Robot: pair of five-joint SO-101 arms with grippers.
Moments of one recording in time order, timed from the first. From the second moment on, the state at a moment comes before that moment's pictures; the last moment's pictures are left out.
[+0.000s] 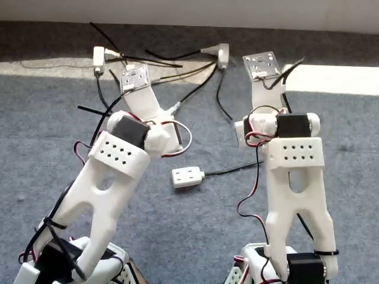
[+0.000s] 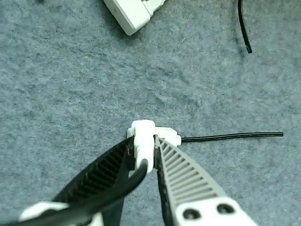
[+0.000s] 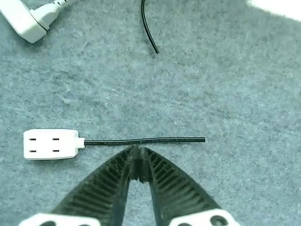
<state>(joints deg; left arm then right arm) 20.1 -20.4 20.4 74.5 43.3 -6.7 -23.5 15.9 78.1 11.2</state>
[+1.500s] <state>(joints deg) 28.0 -19.6 35.8 64.1 46.2 6.9 -23.5 18.9 75.1 11.2</state>
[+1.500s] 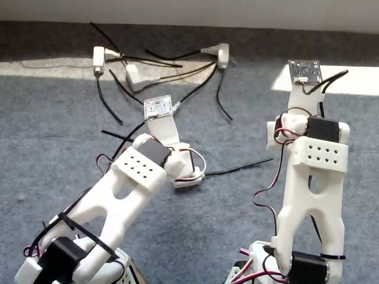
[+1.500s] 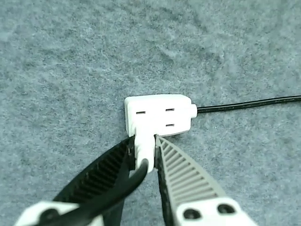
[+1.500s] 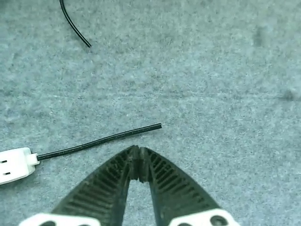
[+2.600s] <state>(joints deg) 25.4 -19.5 44.5 56.1 42.6 6.9 -23.5 18.9 75.1 11.2</state>
